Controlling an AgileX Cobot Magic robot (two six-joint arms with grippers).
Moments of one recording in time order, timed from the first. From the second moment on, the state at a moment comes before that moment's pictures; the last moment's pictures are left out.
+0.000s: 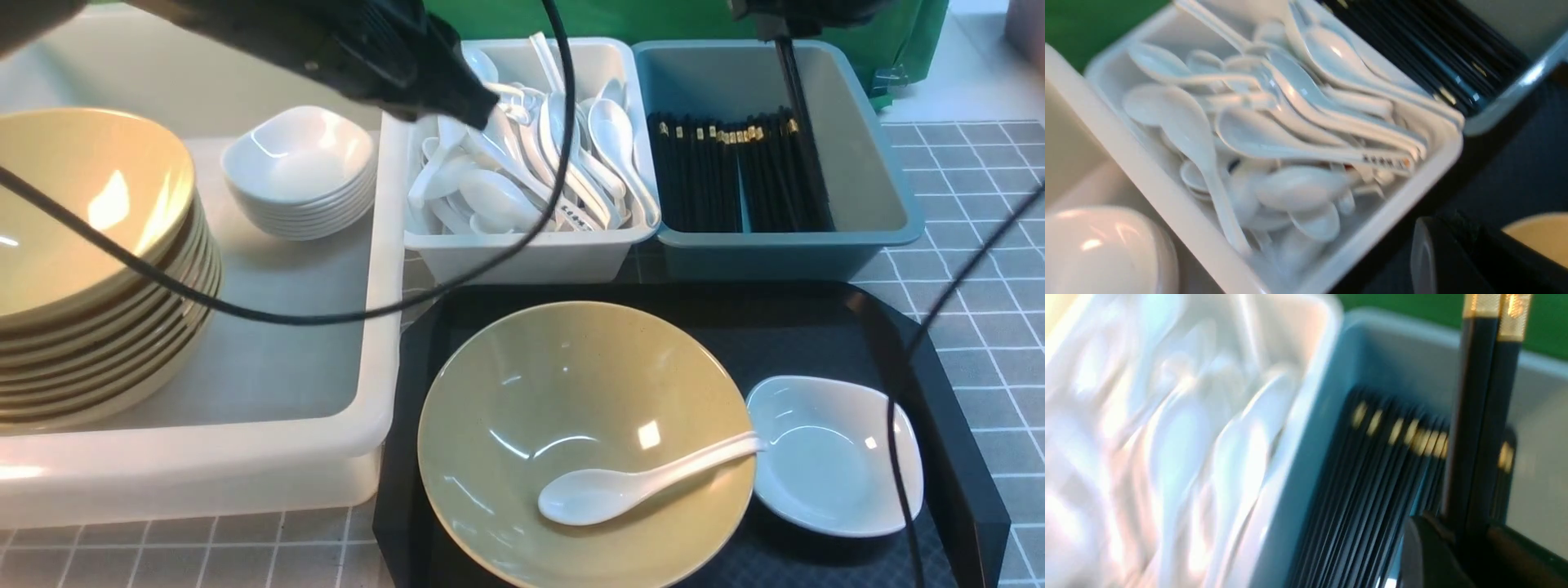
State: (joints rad) right arm 0.21 2.01 -1.98 0.00 0.77 0.05; left arm -0.40 1.56 -1.50 -0.27 0.72 0.46
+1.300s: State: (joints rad) right arm 0.46 1.76 -1.71 0.06 1.24 -0.47; left arm -0.40 1.04 -0.92 -0.32 0.78 0.46
